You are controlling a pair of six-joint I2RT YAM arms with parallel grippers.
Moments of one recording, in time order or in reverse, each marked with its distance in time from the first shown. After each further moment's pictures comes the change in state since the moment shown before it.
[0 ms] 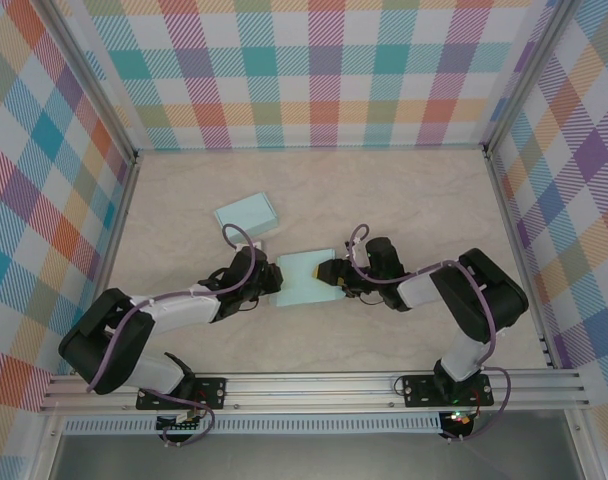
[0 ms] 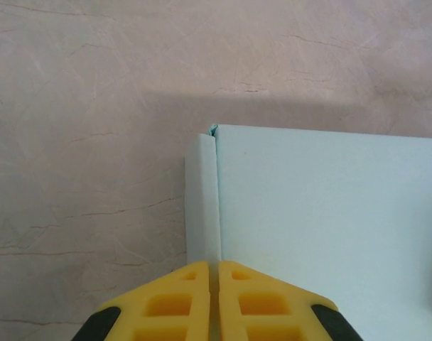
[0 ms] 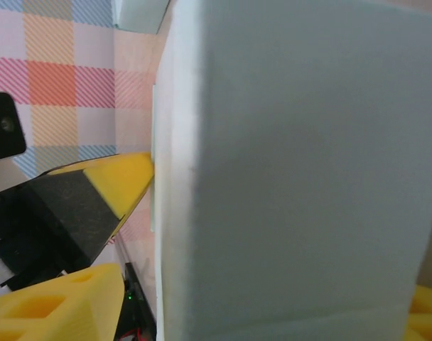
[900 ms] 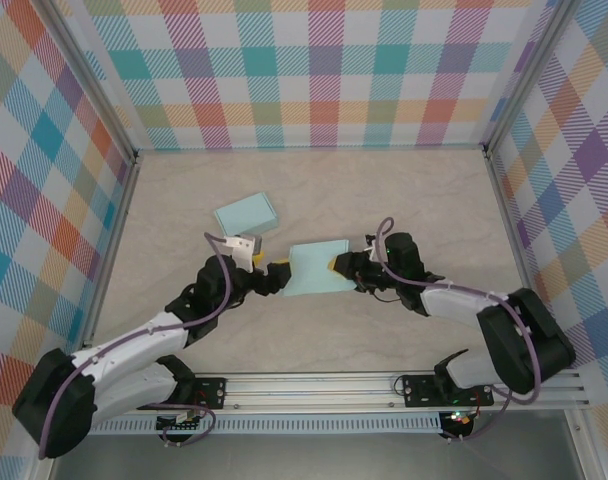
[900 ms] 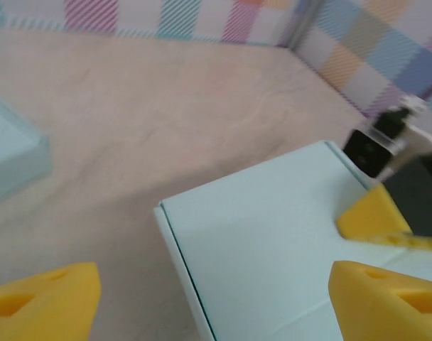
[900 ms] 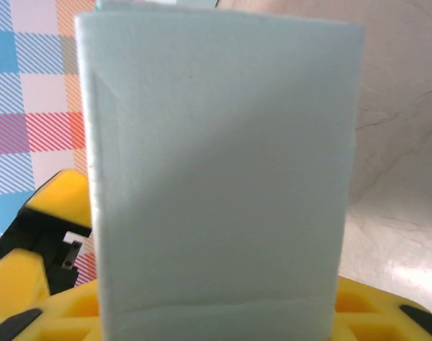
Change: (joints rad) left arm -0.048 -0.436 -0.137 0.183 0.057 0.471; right arm -0.072 -0.379 -0.034 -0.326 0.062 0.121
